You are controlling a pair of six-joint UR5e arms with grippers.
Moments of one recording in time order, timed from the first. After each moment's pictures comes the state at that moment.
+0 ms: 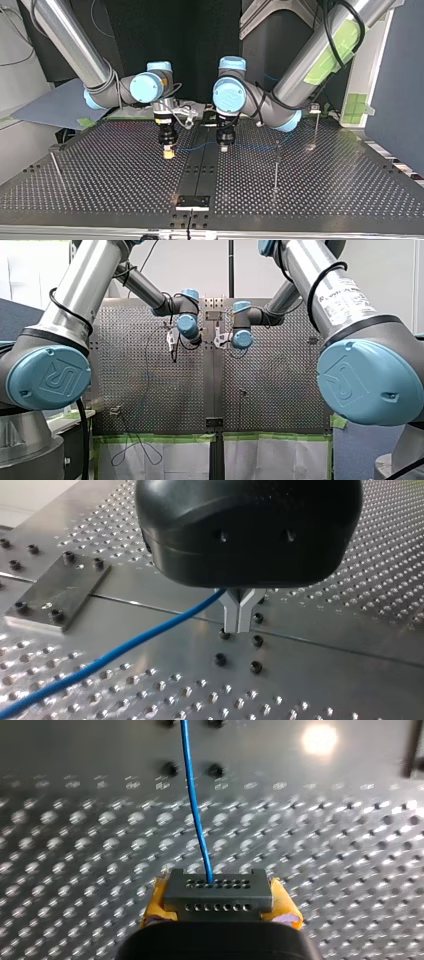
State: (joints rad) left arm -0.47 -1.99 -1.47 -2.94 -1.94 -1.76; right arm 2.18 -0.96 1.33 -0.41 1.73 1.55
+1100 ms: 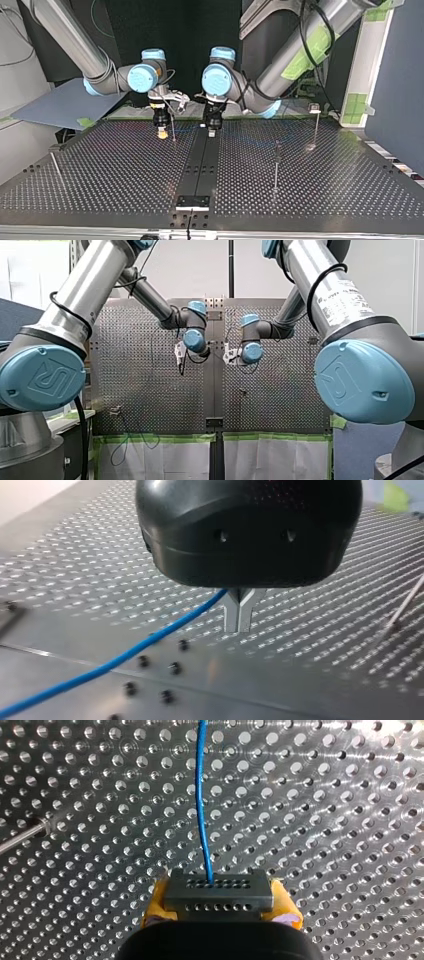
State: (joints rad) left arm -0.54 -2.06 -1.54 -2.81 -1.94 -1.76; right arm 2.14 -0.96 1.50 -0.43 1.73 1.57
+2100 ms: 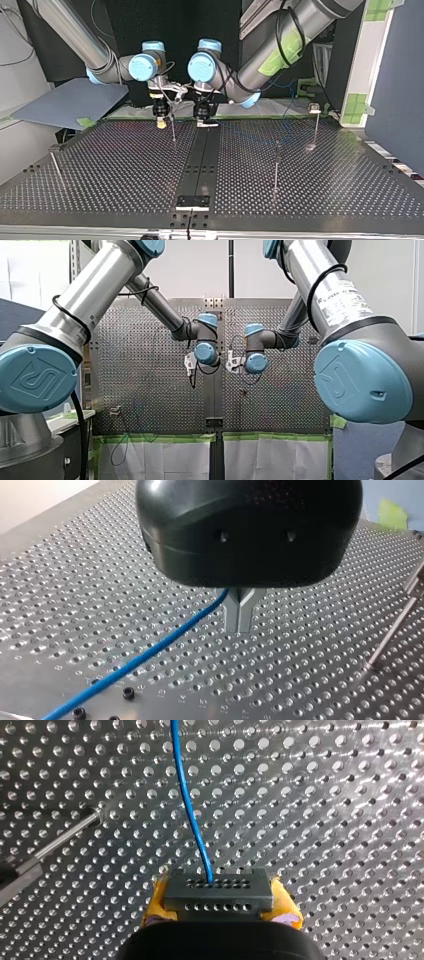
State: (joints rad) left arm -0.63 -2.14 -1.54 -2.69 -2.01 -1.80; right arm 2.12 -0.96 1.63 -0.57 1.72 1.64
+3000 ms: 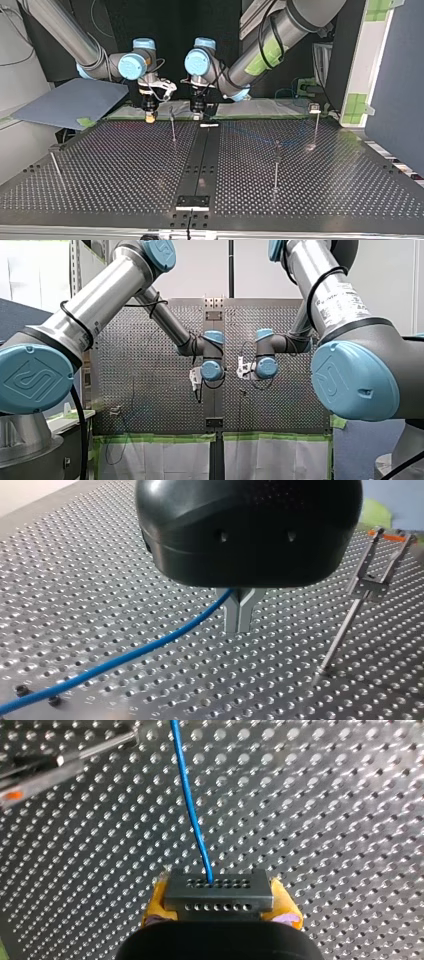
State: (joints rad) left arm -0.67 -2.26 -1.54 -2.56 -2.05 -1.80; right arm 2.05 -0.96 1.69 -0.57 1.71 1.61
